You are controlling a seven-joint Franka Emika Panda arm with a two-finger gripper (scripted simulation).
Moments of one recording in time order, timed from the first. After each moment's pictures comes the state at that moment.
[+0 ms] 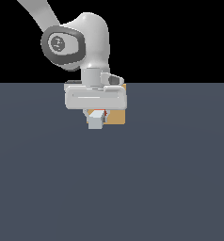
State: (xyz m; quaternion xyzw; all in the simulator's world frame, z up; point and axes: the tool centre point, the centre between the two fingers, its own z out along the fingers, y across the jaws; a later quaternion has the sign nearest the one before) arm -0.051 0.098 0.072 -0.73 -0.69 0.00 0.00
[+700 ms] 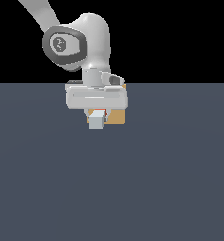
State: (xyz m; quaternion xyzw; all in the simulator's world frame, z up) arm -0.049 0.100 0.072 -0.73 -0.69 0.00 0.00
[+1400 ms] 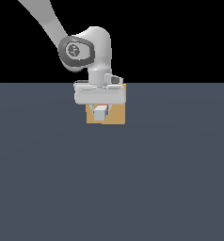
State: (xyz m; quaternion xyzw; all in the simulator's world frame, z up) arm -0.045 0.183 0.073 -0.73 -0.69 0.00 0.00
